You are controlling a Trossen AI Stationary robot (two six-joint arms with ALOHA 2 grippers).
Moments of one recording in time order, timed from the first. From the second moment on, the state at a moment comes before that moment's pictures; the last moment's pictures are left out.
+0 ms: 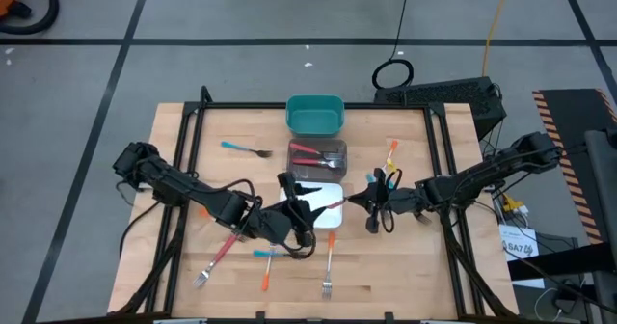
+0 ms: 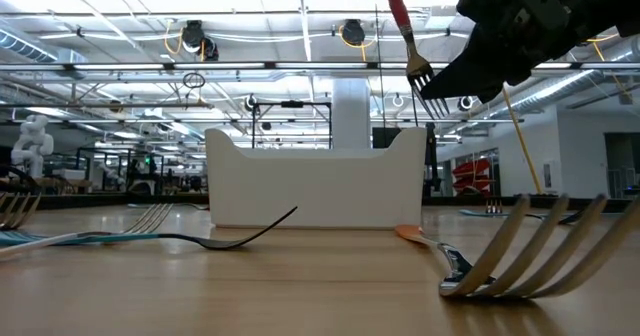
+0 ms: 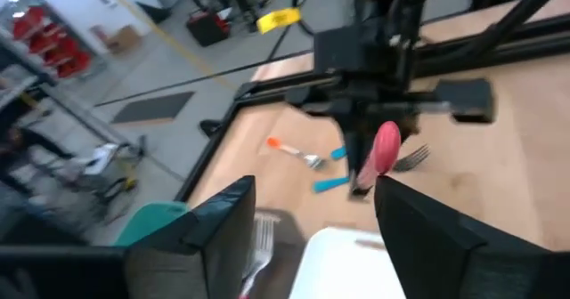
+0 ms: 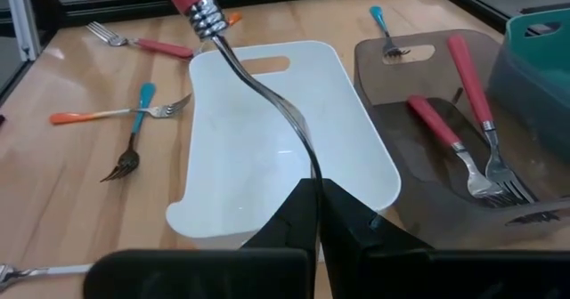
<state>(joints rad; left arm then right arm) -0.41 1.68 1.39 -0.19 -0.80 0.07 0.30 1.18 0.45 0.23 0.42 0.31</state>
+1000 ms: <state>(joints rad) -0.35 1.68 1.39 -0.16 -0.58 0.07 0.29 1.18 0.45 0.22 0.43 0.32</state>
